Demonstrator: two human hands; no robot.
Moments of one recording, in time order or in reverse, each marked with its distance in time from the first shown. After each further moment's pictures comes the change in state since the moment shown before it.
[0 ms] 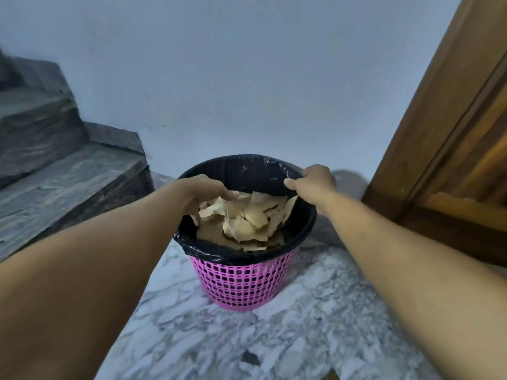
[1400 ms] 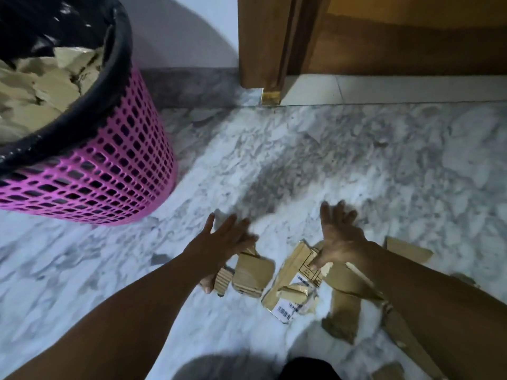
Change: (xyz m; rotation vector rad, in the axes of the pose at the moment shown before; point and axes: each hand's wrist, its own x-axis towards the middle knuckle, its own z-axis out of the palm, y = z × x) left_hand 0.028 -0.217 0.344 1.718 -0.590 0.980; right_hand -0.168 0.429 -0.067 -0.825 -0.594 0.543
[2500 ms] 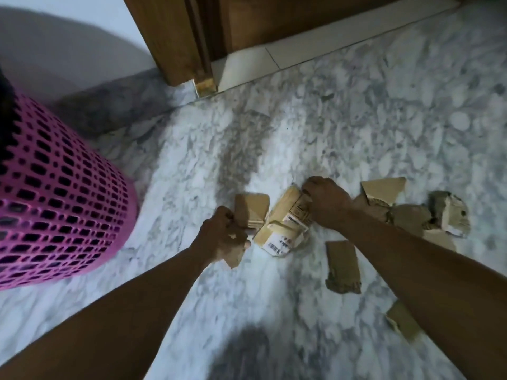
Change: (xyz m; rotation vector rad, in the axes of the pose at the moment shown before) left_hand 0.033 0.018 -0.041 -1.193 0.169 -0.335; right_hand -0.009 0.018 0.026 0.274 0.452 -0.034
